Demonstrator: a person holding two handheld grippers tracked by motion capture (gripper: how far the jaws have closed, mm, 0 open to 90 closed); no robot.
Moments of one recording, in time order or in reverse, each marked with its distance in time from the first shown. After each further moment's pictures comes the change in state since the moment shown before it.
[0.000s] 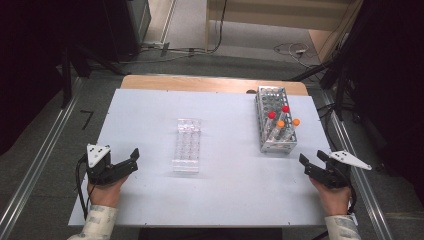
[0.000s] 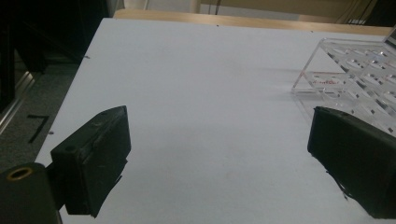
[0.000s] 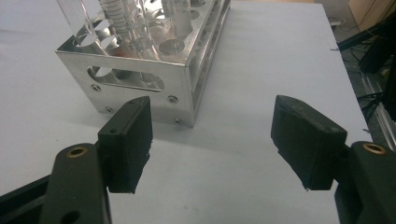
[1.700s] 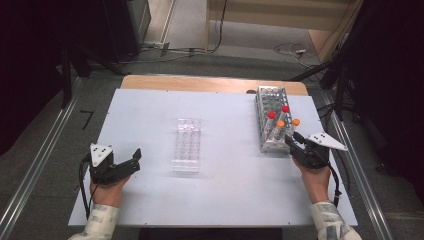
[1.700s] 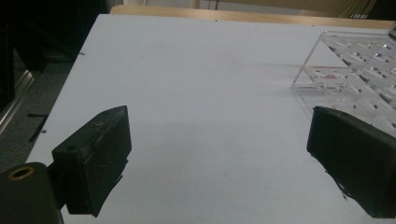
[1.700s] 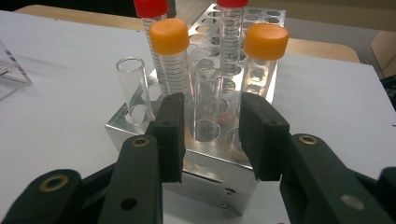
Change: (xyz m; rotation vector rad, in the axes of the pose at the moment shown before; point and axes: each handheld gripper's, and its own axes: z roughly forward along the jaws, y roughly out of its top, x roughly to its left) left arm -0.003 -0.002 0.005 0.015 0.001 0.009; right arm 0.036 0.038 0.042 -0.090 0.064 -0.092
